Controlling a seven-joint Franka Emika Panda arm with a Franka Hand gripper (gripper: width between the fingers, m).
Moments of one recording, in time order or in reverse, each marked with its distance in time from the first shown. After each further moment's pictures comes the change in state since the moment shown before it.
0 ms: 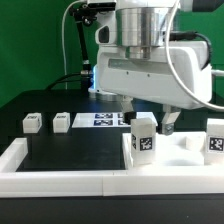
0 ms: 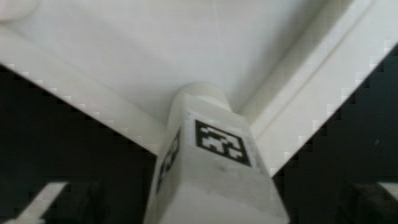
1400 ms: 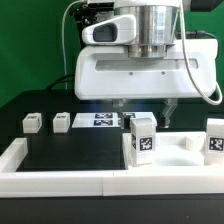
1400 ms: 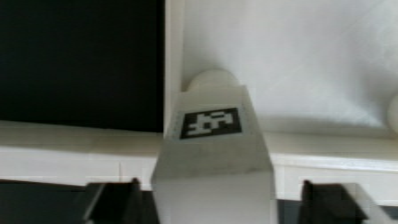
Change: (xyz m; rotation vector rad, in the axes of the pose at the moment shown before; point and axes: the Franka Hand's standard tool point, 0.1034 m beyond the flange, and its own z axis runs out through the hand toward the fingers) arm 0.004 0.004 -0.001 -0.011 0.004 -0.807
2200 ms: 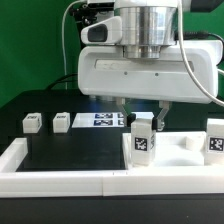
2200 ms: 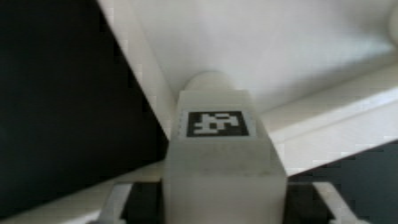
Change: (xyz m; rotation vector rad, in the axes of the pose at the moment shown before) arm -0.001 -0.001 0.001 -0.005 -0.001 0.556
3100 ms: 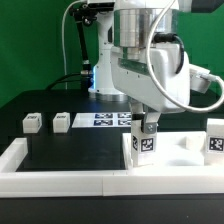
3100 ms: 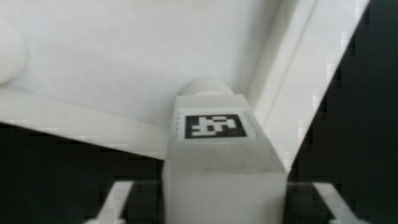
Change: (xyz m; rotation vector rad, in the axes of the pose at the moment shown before) arm 0.000 0.002 0.002 -0.008 -0.009 0.855
